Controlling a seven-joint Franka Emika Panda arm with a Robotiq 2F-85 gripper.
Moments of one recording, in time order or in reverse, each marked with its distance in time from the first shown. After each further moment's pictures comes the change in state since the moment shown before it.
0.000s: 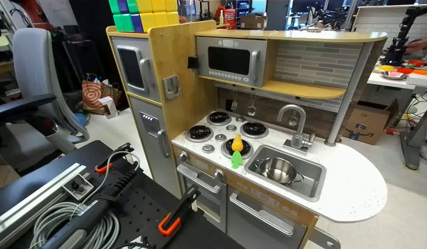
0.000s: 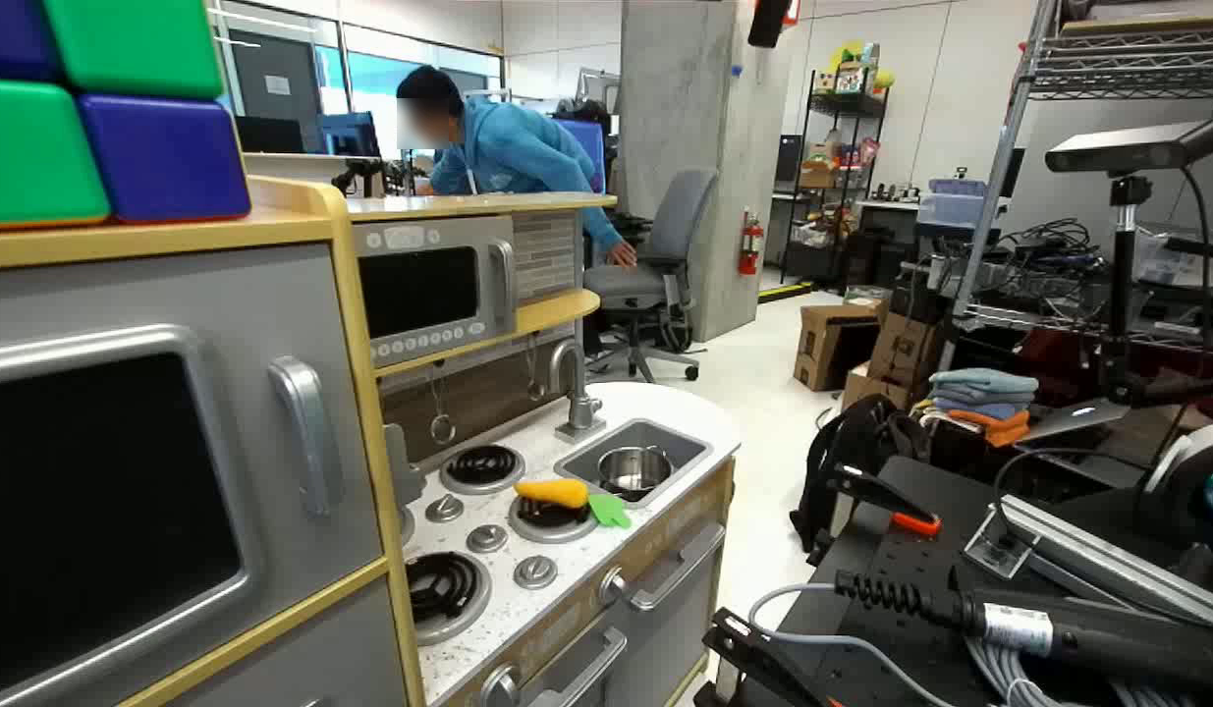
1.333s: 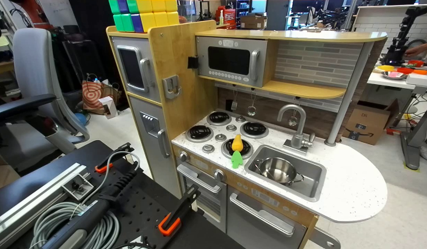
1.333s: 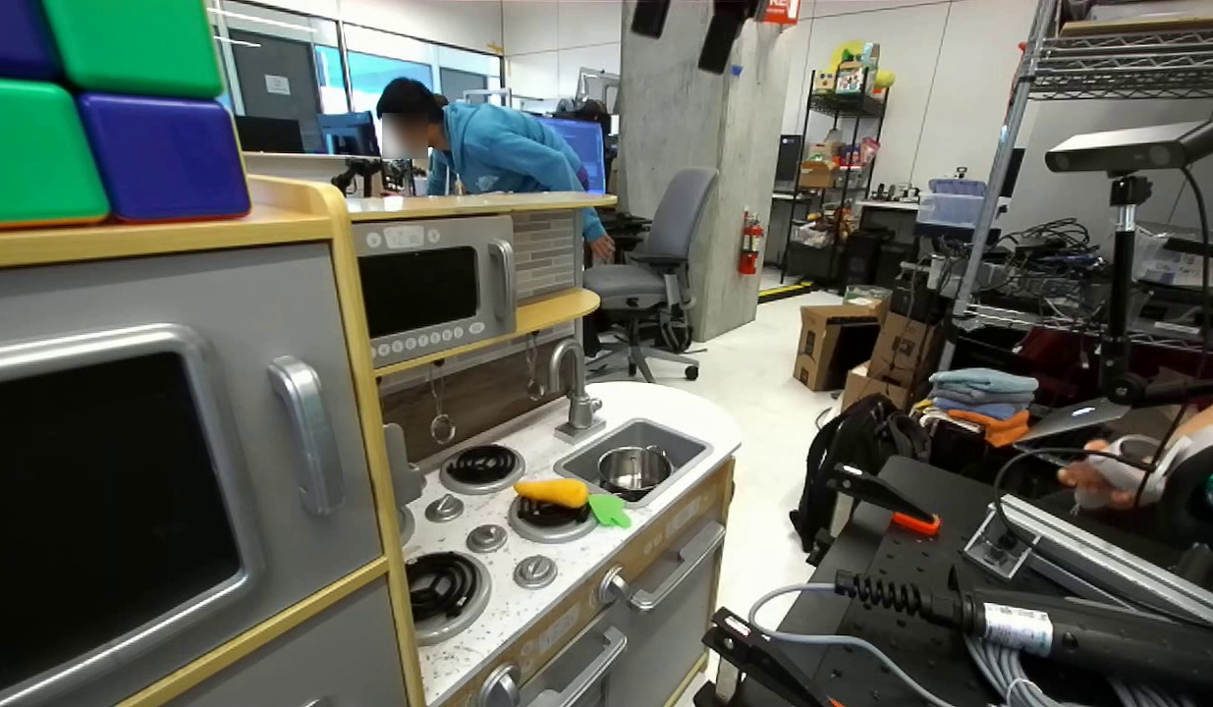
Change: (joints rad) arm 0.000 0.072 0.037 -0.020 -0.008 0.183 0.043
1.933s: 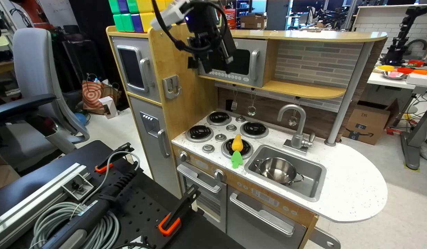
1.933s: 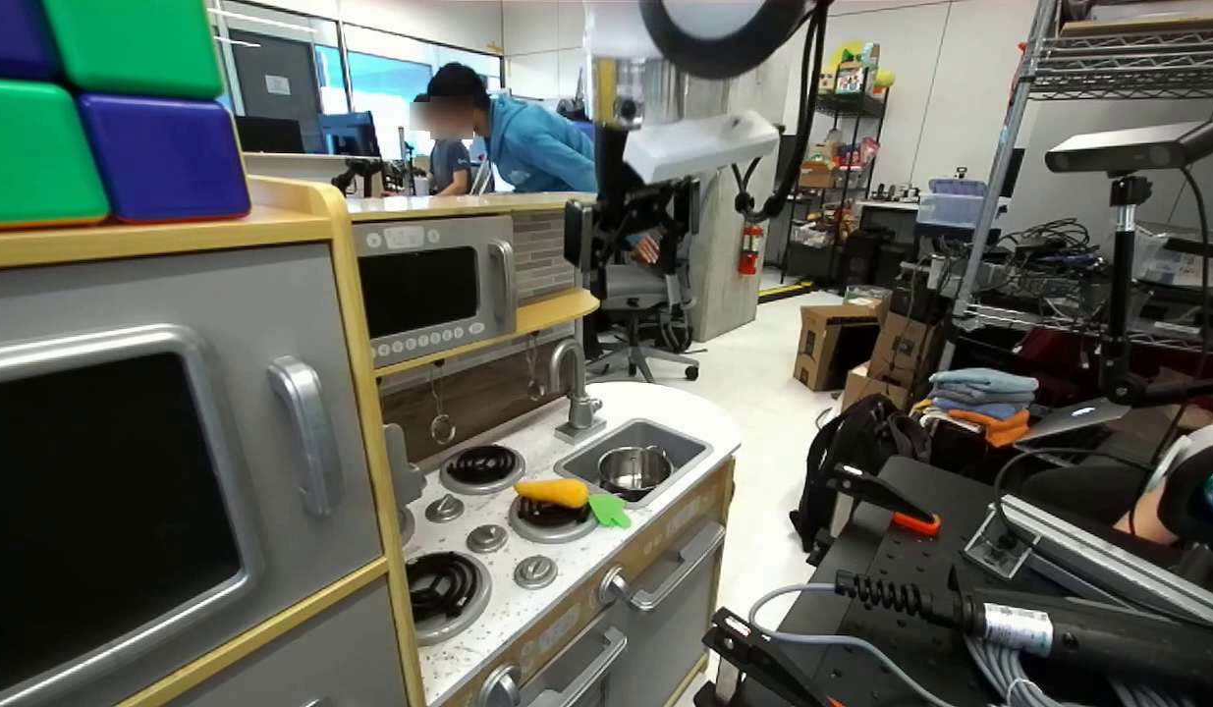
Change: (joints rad) arm -0.066 0.553 0.027 0.120 -0.545 0.300 0.621
